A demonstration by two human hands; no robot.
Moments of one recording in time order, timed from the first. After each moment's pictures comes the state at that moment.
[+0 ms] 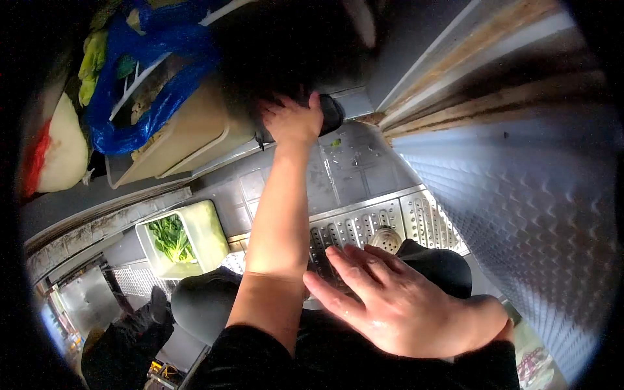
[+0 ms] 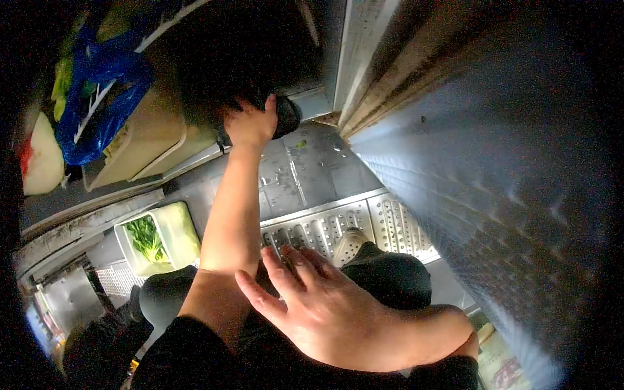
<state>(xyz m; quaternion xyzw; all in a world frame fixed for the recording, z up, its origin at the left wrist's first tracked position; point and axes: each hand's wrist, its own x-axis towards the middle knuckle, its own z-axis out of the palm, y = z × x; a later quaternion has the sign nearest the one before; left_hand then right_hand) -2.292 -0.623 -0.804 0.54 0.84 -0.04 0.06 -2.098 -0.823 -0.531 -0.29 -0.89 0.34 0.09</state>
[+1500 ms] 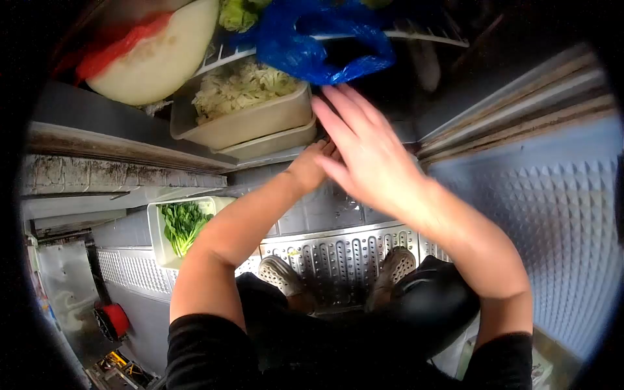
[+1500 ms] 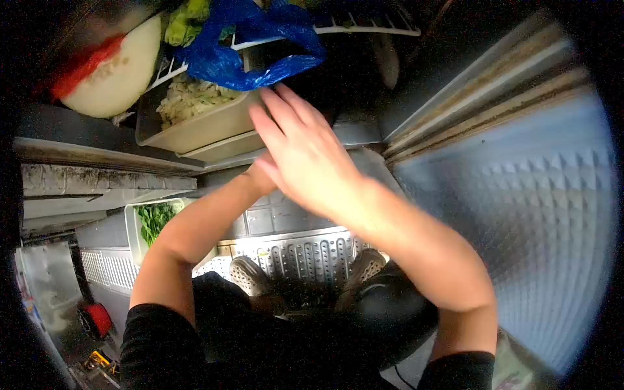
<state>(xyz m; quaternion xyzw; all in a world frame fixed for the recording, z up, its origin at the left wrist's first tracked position) -2.434 -0.709 -0.769 0.88 0.43 0.08 0.20 -2.250 -0.722 -0.569 -0.34 -0.89 0.10 0.28</state>
